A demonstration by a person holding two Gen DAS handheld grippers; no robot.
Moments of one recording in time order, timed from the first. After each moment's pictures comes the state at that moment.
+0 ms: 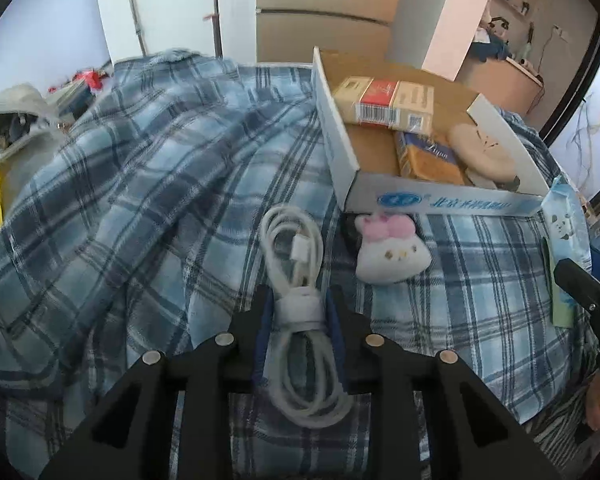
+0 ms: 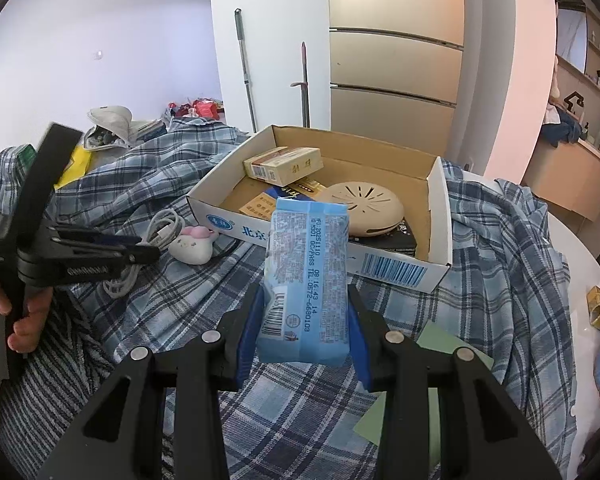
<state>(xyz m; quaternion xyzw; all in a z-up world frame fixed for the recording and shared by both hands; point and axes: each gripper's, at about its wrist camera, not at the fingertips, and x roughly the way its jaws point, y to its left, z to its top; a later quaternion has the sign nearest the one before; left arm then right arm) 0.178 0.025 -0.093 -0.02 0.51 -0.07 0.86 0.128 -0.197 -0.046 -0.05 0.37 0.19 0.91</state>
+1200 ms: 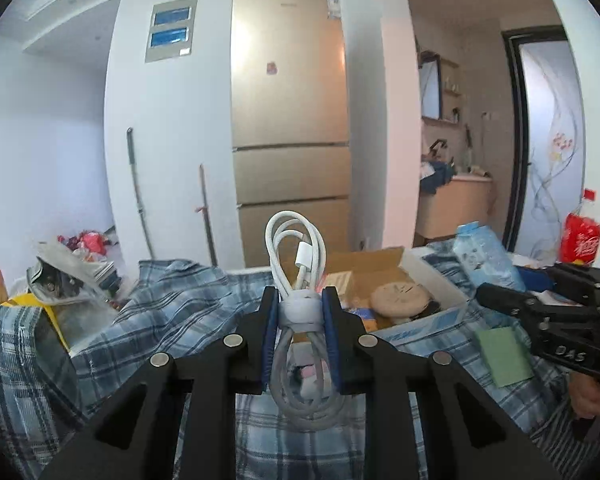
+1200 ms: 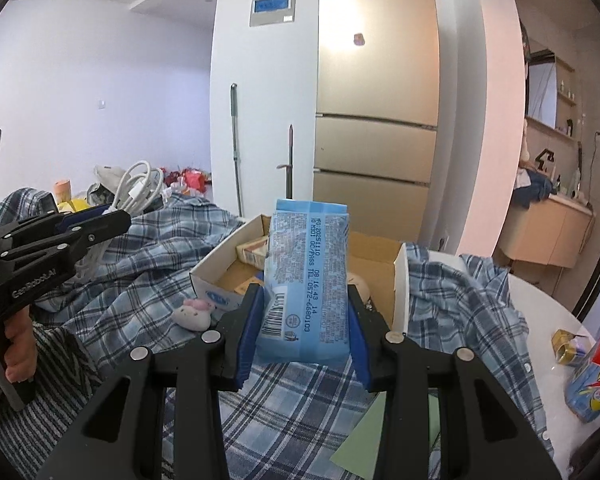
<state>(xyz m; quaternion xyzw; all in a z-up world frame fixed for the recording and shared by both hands) 0.078 0.004 0.002 0.02 0.17 -0.10 0.98 0.090 -0.205 -0.006 -0.05 0.21 0.16 0.96</state>
